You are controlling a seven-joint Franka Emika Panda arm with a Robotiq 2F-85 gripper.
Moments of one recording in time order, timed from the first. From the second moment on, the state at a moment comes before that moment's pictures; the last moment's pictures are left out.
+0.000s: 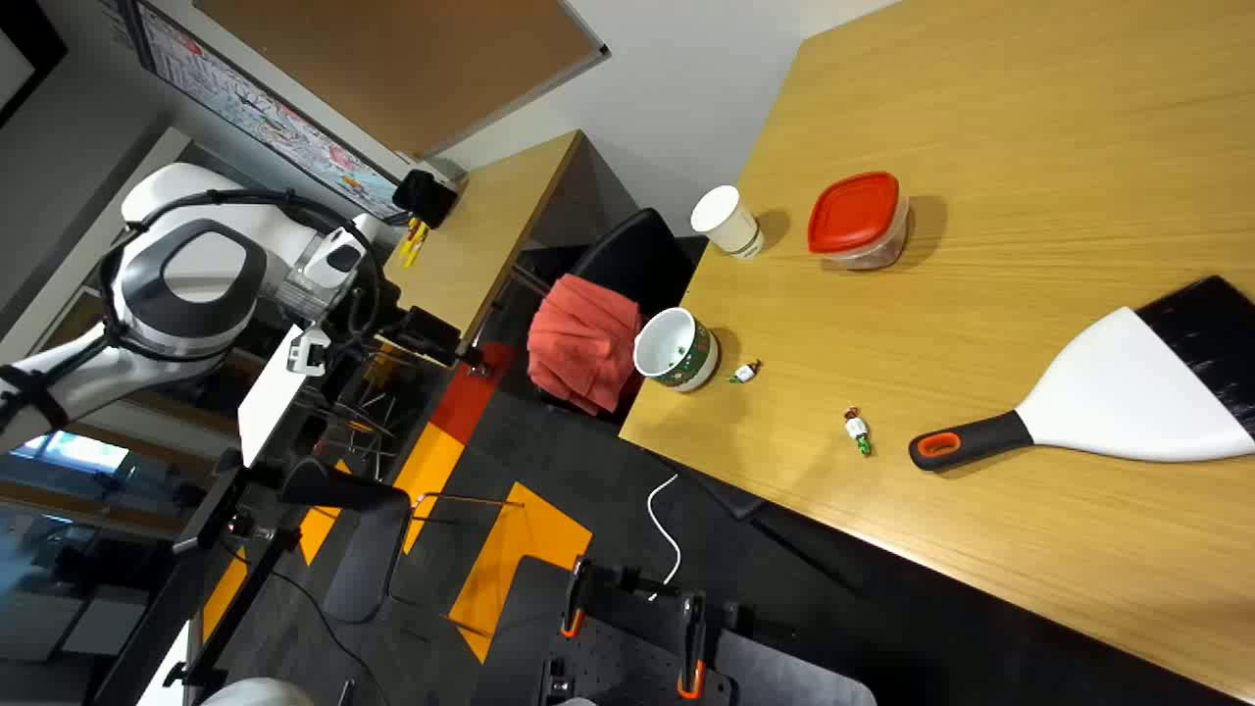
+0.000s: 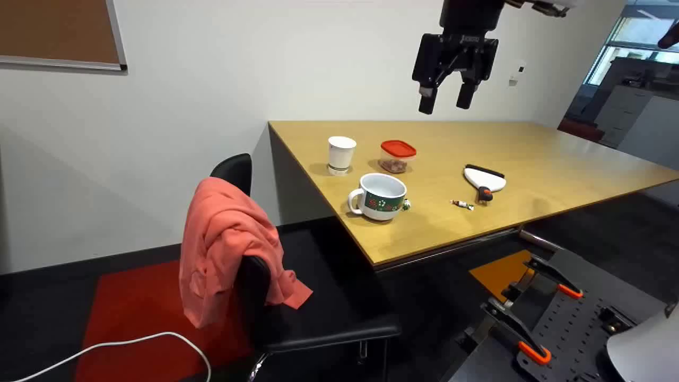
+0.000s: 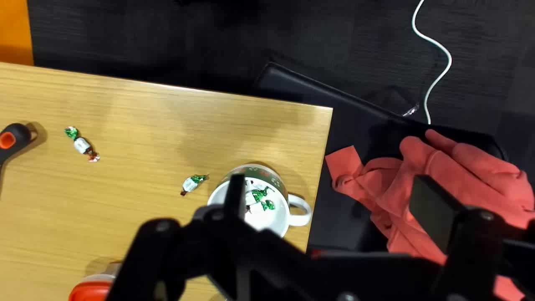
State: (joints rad) arm 0.04 -0.34 0.22 -2.41 0.02 2.03 0.35
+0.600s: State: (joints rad) arm 0.05 -0.34 0.22 -2.41 0.02 2.03 0.34
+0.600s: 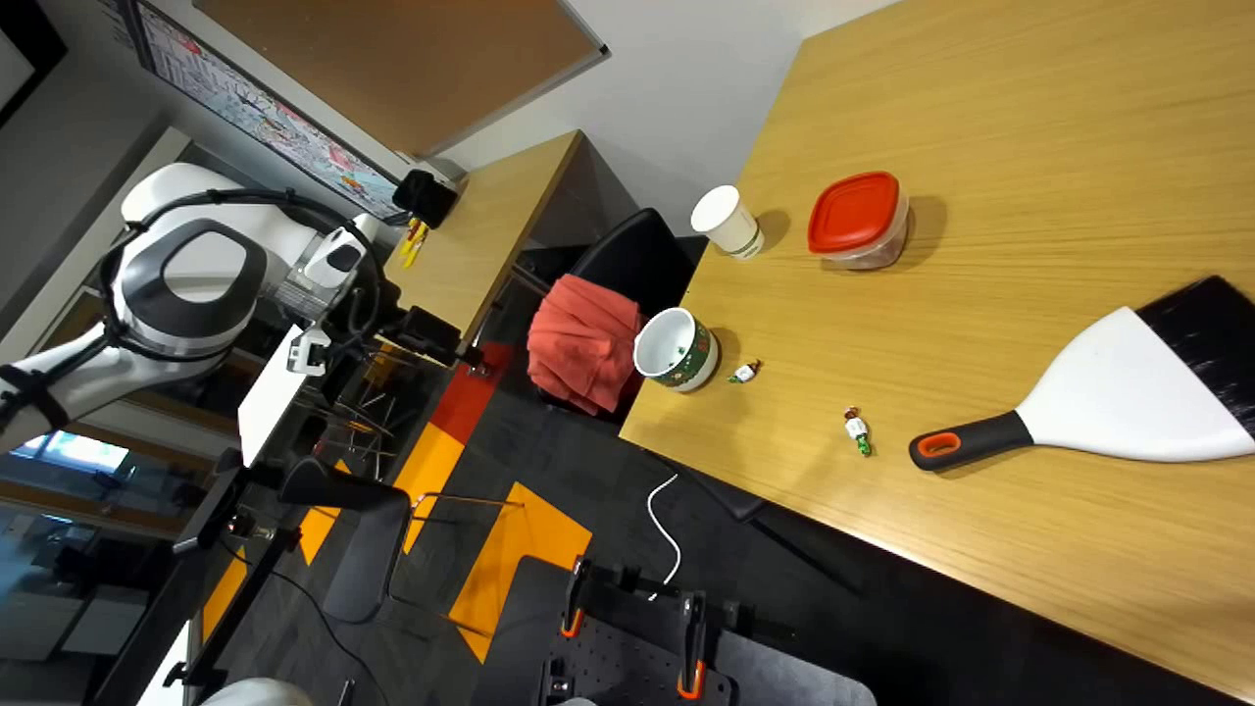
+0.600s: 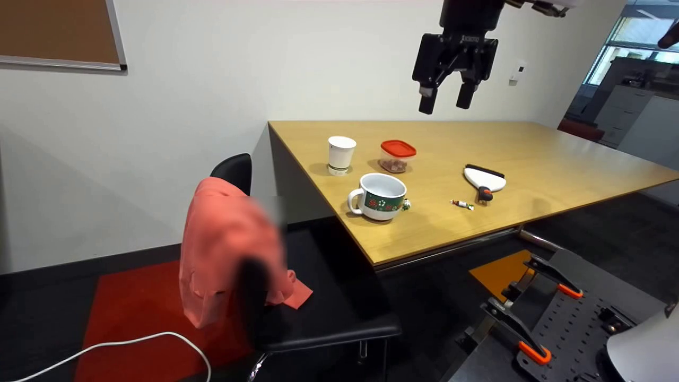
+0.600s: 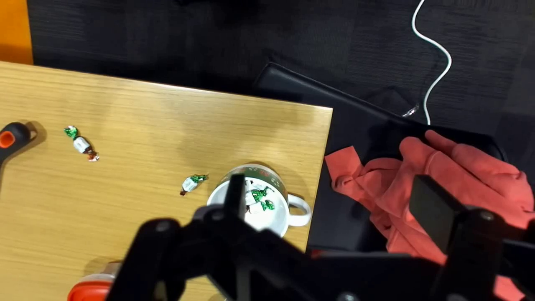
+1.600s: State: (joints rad) arm -0.05 -0.15 -0.03 -2.33 0.03 2.23 0.29
